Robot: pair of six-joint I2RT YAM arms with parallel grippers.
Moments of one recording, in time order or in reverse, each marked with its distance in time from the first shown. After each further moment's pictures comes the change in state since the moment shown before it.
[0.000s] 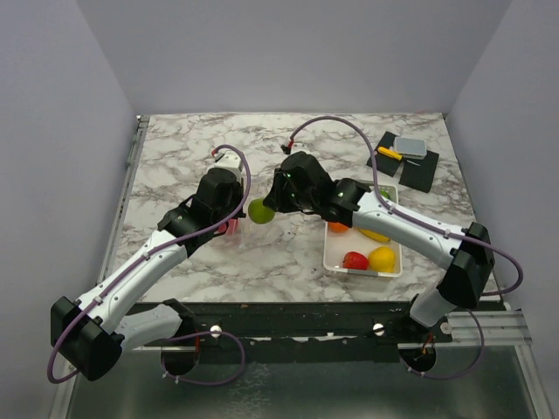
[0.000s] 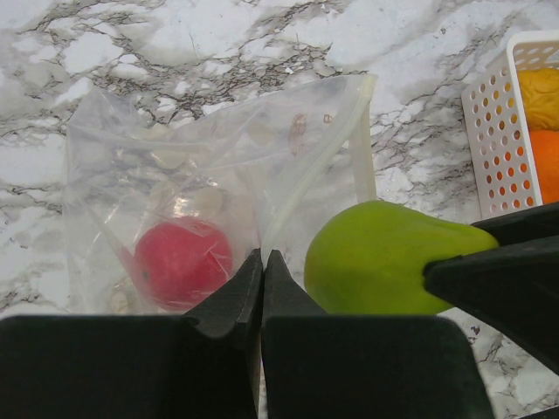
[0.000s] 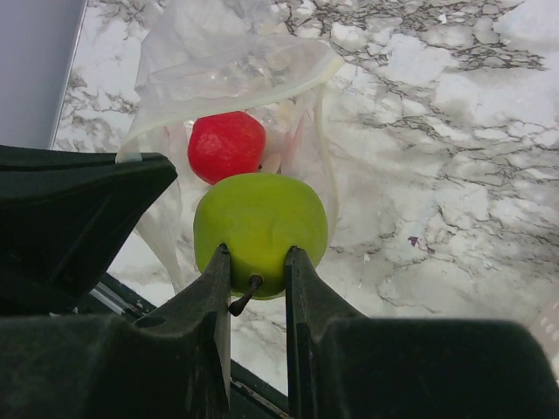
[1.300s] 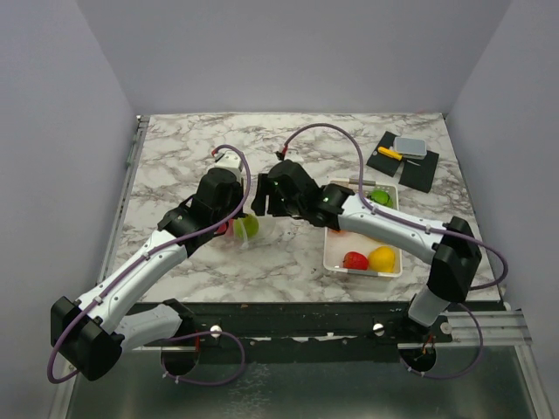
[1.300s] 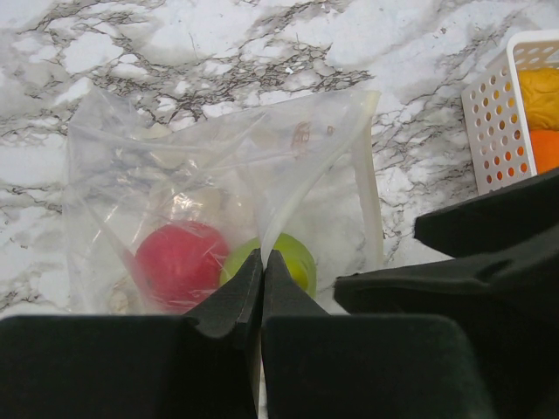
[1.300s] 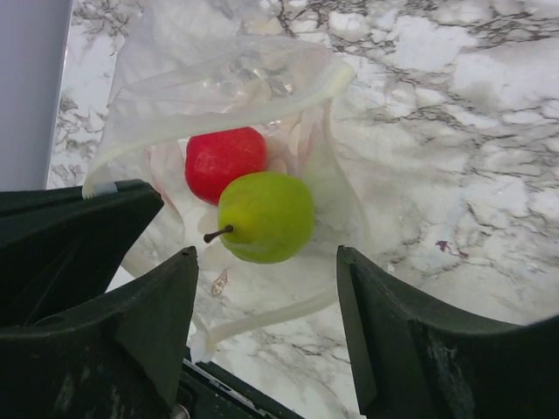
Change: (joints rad) left arm 0.000 0.000 0.000 0.000 0.000 0.000; right arm 0.039 0.128 0.006 0.087 0.047 0.117
